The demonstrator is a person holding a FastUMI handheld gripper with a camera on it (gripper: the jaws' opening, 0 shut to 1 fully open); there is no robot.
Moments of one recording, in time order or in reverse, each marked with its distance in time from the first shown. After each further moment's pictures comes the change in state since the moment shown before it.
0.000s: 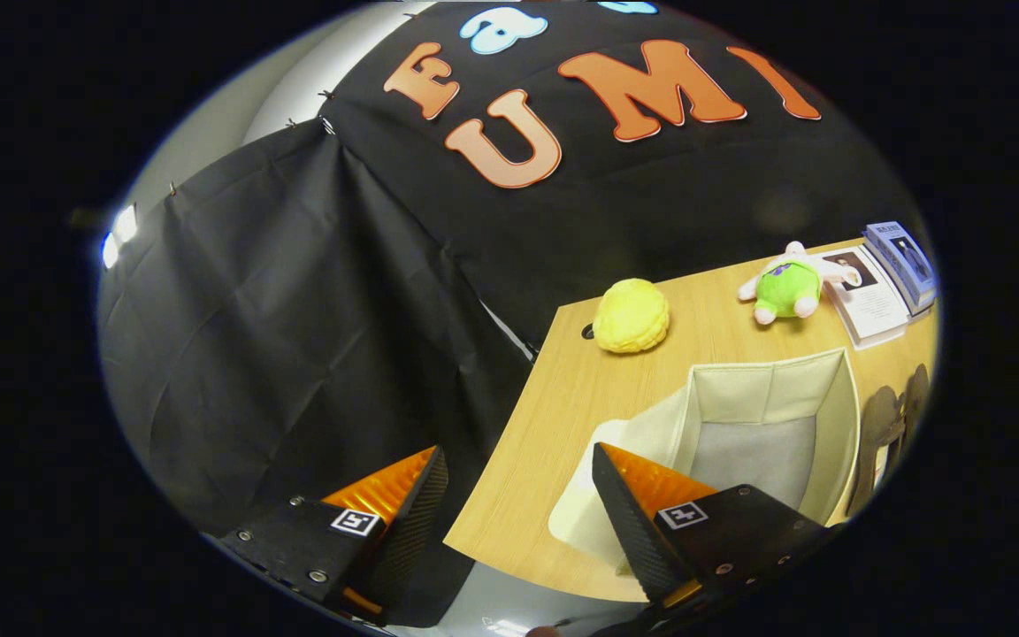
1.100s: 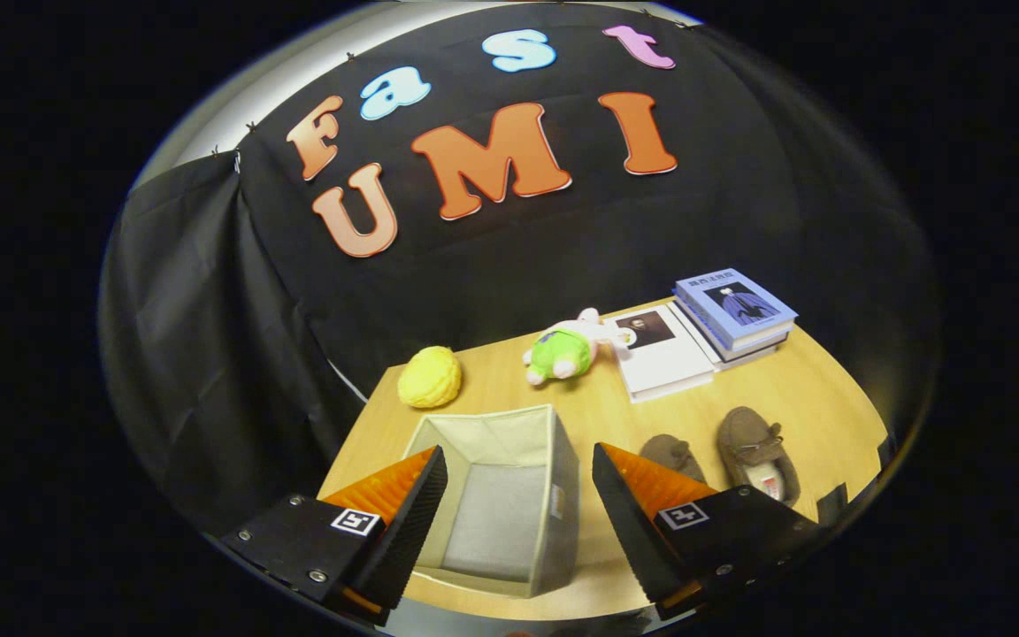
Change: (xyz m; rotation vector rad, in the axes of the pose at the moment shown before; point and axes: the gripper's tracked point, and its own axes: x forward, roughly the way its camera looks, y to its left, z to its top) arm -0.142 -0.227 0.027 -0.009 -0.201 -0.471
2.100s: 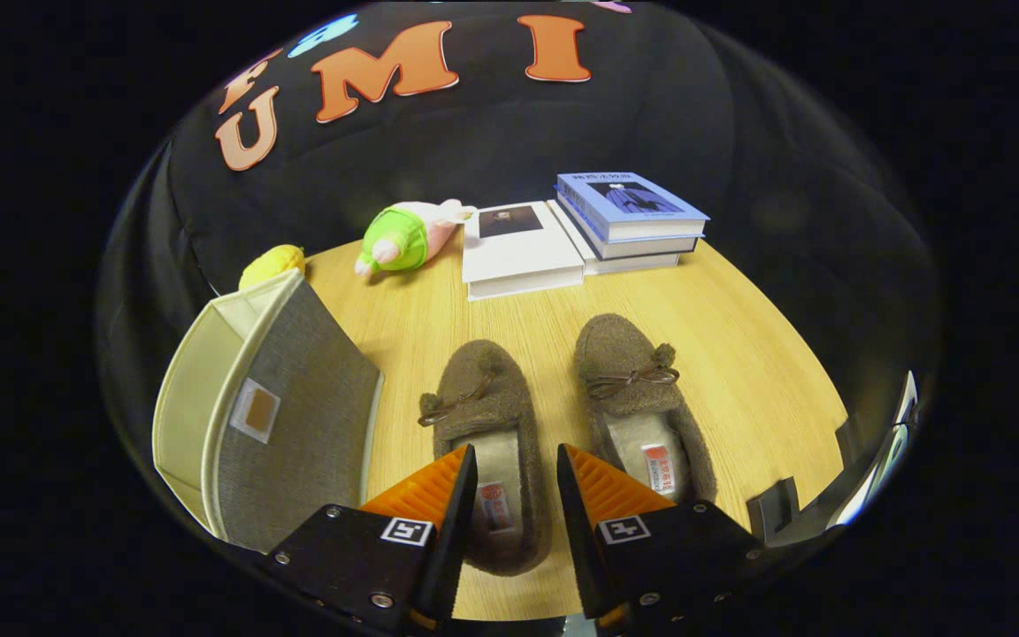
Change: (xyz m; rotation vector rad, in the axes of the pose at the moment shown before) arm 0.067 -0.180 -0.121 -0.066 0.287 -0.264
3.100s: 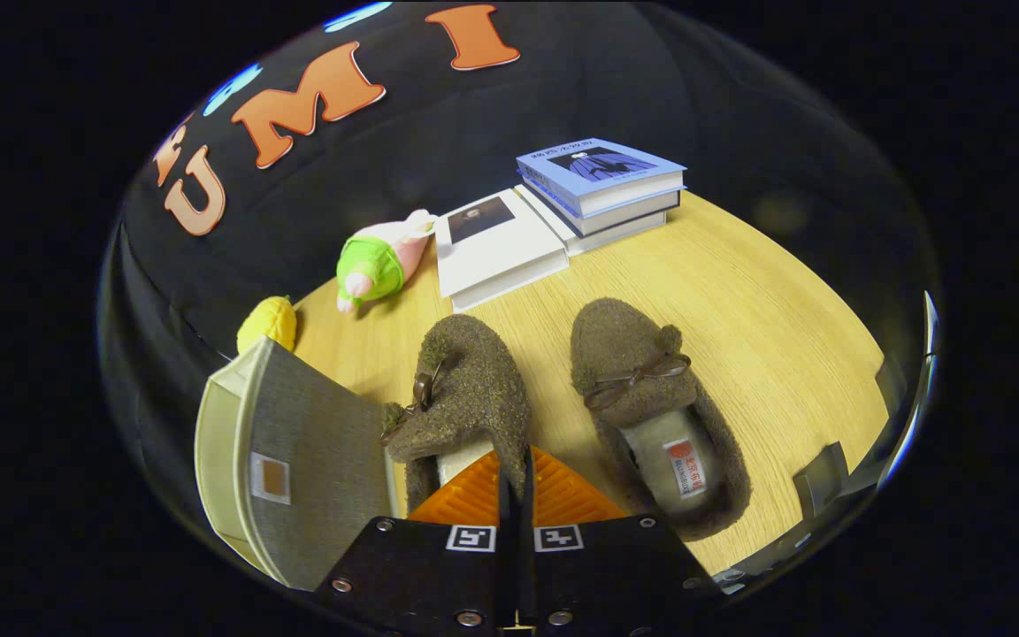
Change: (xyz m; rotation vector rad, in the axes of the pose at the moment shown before) arm -0.003 0.005 0.031 0.266 0.010 0.073
